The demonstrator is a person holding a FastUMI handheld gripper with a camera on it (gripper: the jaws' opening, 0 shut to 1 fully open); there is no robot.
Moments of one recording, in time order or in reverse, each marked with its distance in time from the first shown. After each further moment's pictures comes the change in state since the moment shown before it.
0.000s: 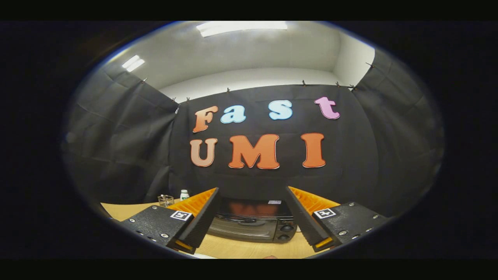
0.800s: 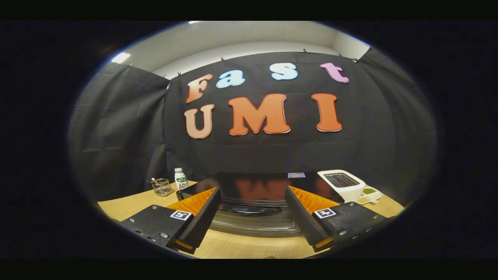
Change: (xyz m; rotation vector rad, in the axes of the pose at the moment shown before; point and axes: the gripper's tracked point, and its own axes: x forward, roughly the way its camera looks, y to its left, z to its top) arm 0.097 0.026 -0.138 0.058 0.277 0.008
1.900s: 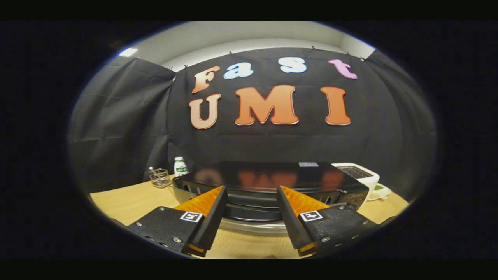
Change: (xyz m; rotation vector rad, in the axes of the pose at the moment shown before) arm -0.002 0.020 -0.043 -0.051 0.022 0.057
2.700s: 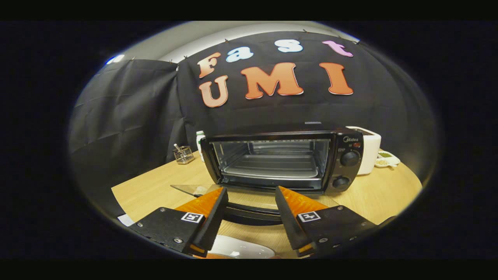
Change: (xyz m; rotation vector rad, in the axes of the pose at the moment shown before) arm -0.076 0.014 -0.091 0.099 0.260 0.088
